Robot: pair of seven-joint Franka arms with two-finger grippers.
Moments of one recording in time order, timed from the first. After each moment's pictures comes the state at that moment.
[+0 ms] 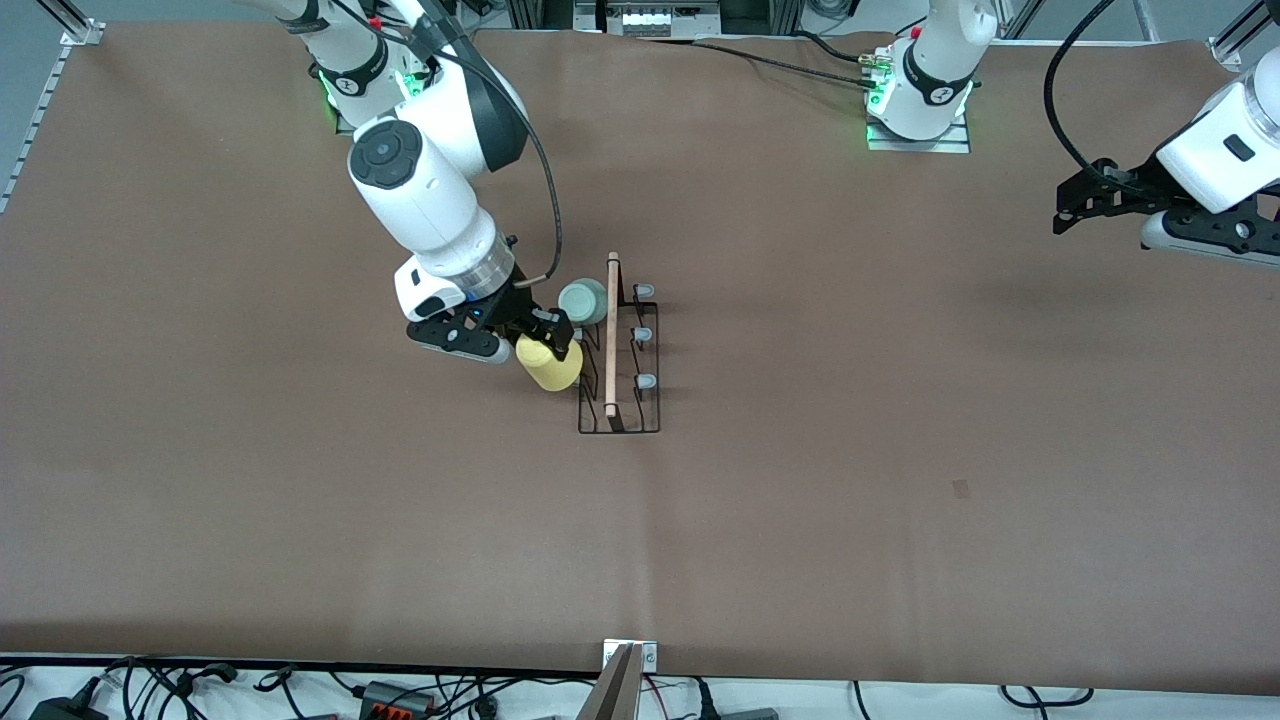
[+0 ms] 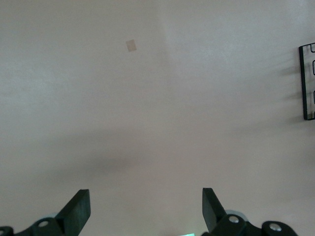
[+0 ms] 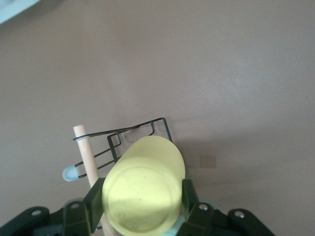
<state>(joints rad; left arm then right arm) -0.06 -0.05 0.02 -1.68 -0.02 1.56 0.12 0.51 0.35 0.07 -1.81 0.10 2.44 0.81</state>
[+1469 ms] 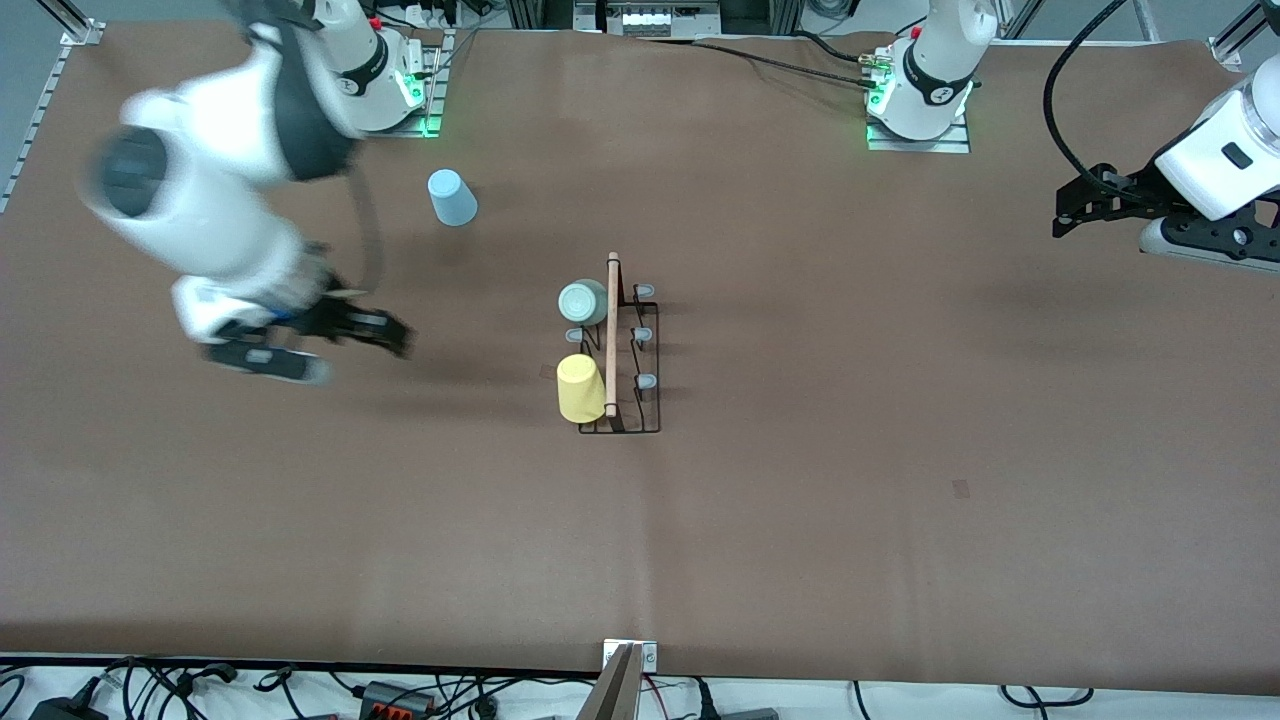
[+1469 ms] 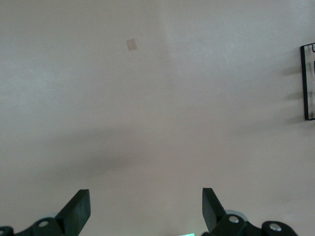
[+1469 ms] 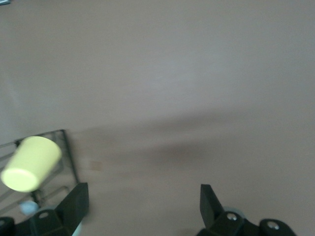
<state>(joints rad) -0.06 -0.04 0.02 -1.67 -0.02 1.56 0.12 0.30 0.16 -0.12 -1.74 0.09 1.95 0.33</state>
